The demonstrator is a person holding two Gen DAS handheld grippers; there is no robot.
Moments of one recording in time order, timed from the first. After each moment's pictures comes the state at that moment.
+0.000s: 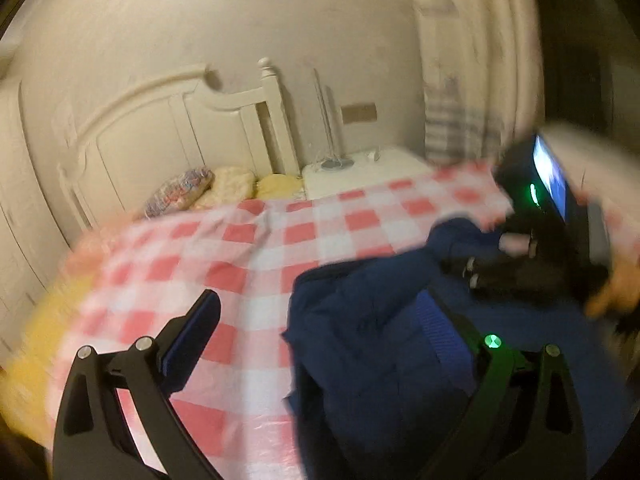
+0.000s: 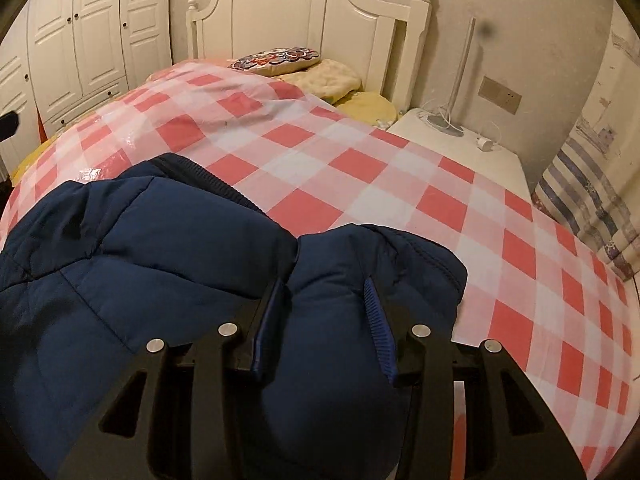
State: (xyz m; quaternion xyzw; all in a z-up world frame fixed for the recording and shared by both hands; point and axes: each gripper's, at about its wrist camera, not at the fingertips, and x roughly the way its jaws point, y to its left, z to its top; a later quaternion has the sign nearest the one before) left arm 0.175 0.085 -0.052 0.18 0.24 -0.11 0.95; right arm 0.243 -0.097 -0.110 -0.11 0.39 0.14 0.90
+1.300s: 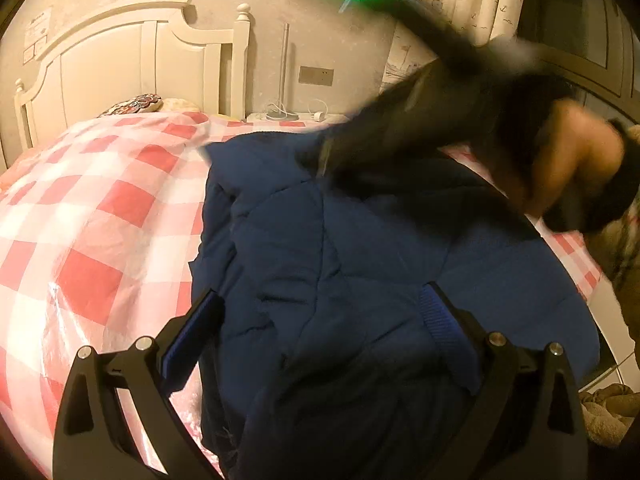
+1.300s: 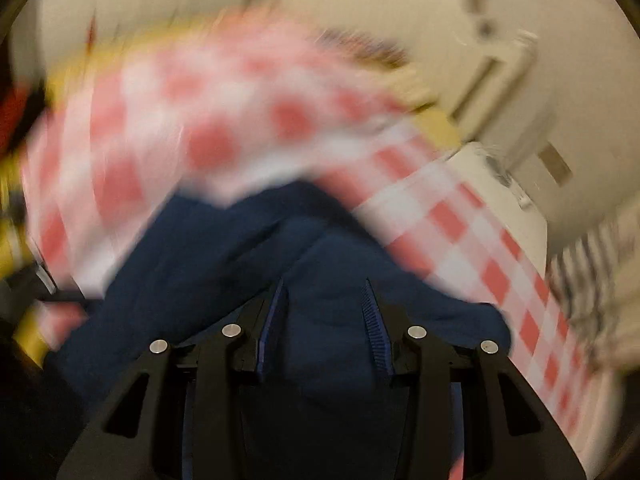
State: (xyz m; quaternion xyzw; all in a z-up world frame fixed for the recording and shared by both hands) left arm 0.122 0.125 -0.130 0.02 0.33 -0.24 0.91; right arm 0.227 0.037 -0.095 -0.30 0.42 0.20 0.83
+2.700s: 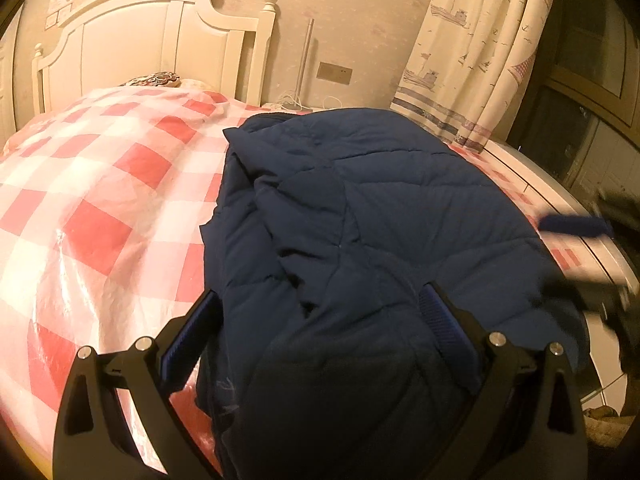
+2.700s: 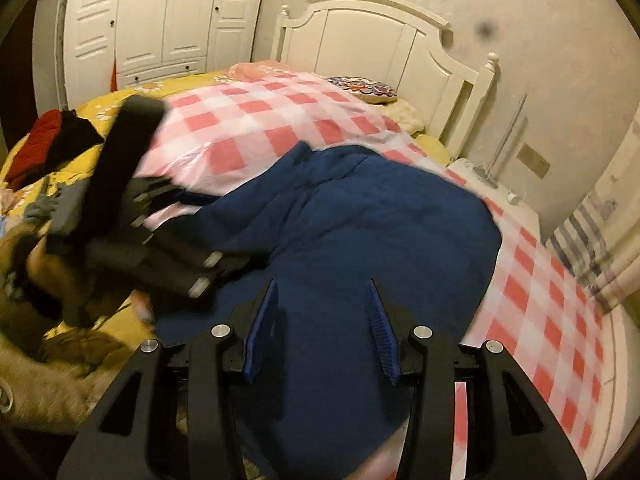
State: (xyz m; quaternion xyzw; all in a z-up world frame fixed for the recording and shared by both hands) left arm 0.121 0.140 -0.146 -0.03 0.35 -0.22 0.91; right arm 0.031 -0.035 -0.068 -0.19 0.33 0.23 0.89
